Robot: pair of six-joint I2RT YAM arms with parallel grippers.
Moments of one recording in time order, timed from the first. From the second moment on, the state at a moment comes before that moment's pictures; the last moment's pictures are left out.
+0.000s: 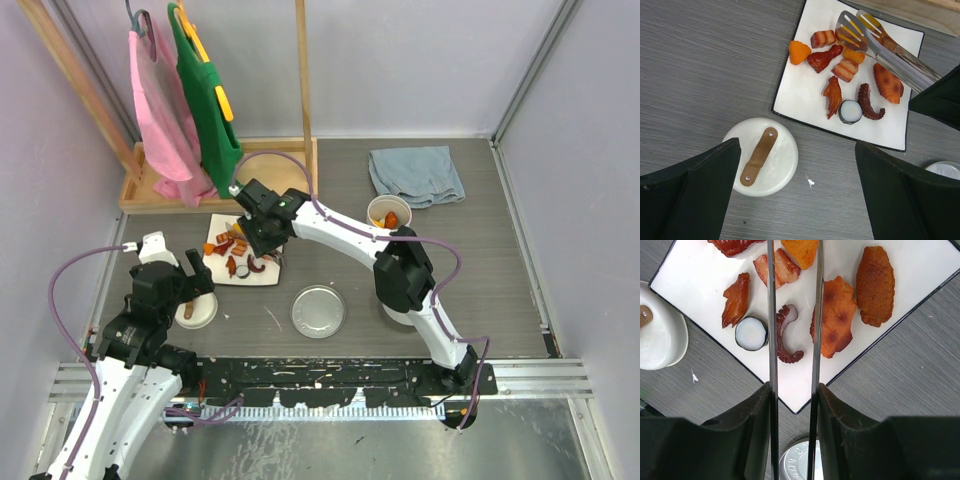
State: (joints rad) left arm -0.27 0.43 0.59 -0.72 -0.32 -0.43; right arm 0.96 2.23 2.06 -0.84 0.01 0.33
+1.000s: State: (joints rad) left arm -0.27 0.43 0.59 -0.72 -0.31 -0.43; right arm 0.96 2.12 1.98 -0.82 0.03 0.34
